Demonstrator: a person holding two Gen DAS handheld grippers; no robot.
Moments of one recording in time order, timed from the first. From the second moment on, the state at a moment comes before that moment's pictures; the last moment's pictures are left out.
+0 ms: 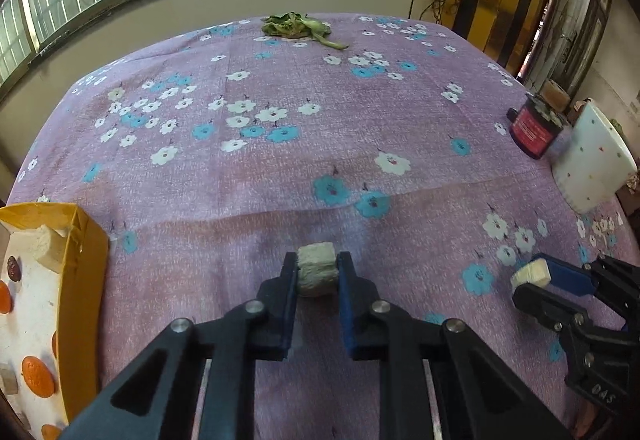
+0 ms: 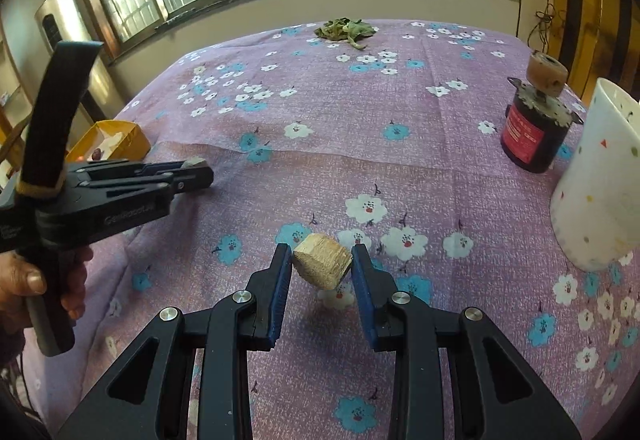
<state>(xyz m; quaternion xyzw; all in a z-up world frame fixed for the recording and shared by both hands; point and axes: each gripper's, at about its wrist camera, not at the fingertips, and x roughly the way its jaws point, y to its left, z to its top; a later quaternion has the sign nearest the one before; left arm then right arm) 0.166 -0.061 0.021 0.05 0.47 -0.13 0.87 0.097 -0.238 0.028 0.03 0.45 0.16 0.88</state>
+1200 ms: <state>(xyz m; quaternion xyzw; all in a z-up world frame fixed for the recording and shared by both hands) 0.026 0.093 0.087 -0.02 0.43 -0.15 0.89 0.007 -0.093 0.078 0.00 0.44 0.15 0.89</state>
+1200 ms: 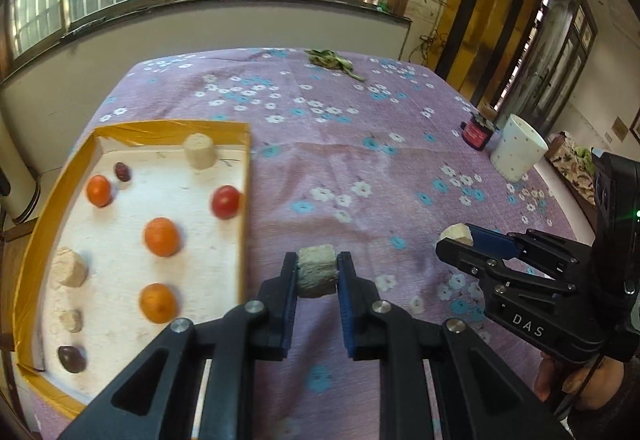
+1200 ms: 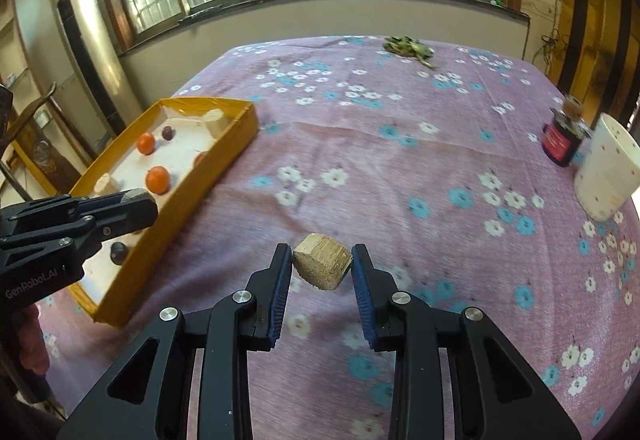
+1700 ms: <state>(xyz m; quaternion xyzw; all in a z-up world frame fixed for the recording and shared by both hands) 0.037 0.217 0.085 -0.05 0.43 -0.05 0.90 0.040 0.020 0.098 -0.03 0.42 0.24 0.87</state>
